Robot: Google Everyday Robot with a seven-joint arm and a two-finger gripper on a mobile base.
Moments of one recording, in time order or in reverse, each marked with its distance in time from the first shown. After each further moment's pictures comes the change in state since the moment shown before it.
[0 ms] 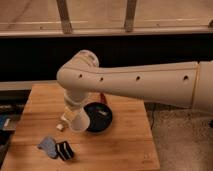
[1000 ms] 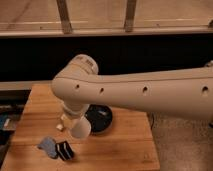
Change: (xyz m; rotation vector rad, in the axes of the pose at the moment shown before) arm 0.022 0.041 -0.024 0.028 0.011 -0.008
